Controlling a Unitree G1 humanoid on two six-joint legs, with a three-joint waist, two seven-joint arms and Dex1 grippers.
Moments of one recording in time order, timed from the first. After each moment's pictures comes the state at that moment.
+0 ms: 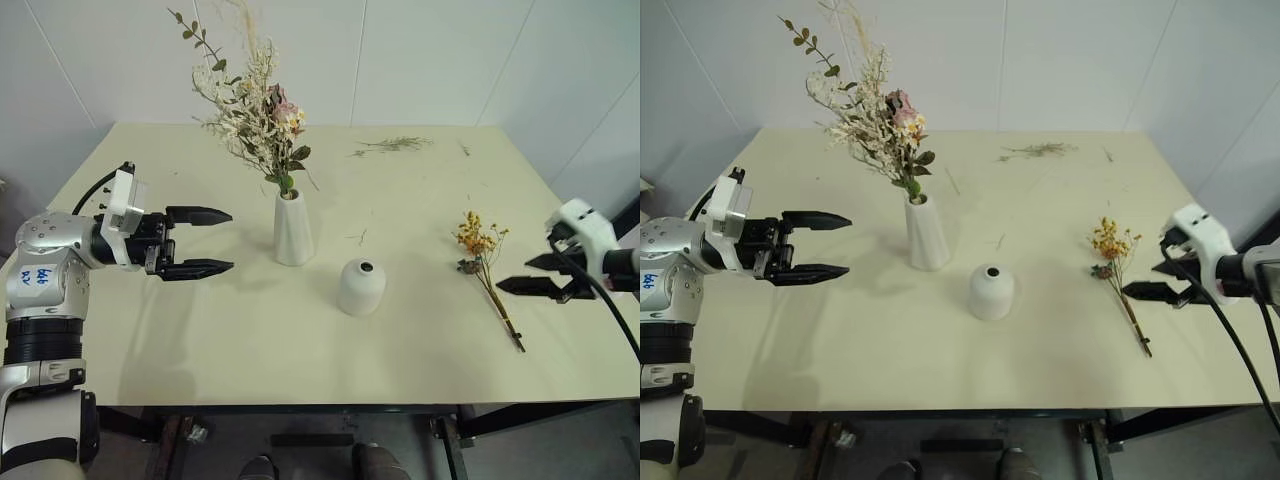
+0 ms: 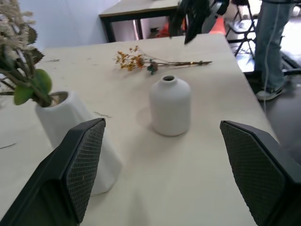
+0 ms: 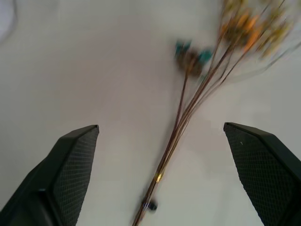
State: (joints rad) left arm -0.72 0.81 0.21 0.29 -0.50 0.22 -1.50; right arm -0.72 -1.20 0.20 0.21 0.39 1.03 1.09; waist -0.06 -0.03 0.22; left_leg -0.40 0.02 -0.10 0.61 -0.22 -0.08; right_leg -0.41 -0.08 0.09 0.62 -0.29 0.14
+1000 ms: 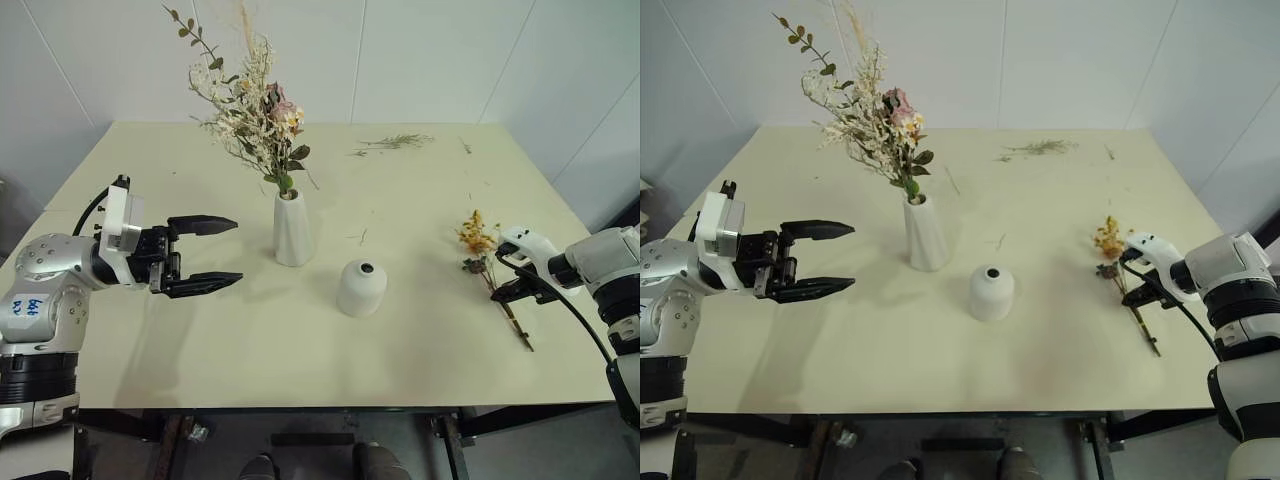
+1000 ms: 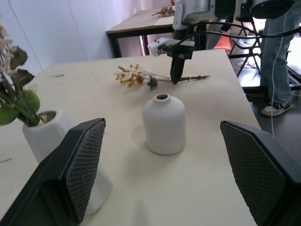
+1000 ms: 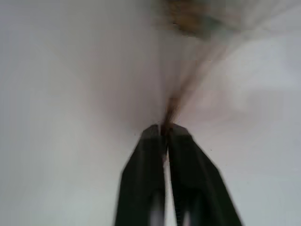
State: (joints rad) left arm -0.59 0.78 0.24 0.06 -0.61 0.27 -1.34; right arm -0.99 -0.93 0.36 0.73 -0.03 0.82 1.29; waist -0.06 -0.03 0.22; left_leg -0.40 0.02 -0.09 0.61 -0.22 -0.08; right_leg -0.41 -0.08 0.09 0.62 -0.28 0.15
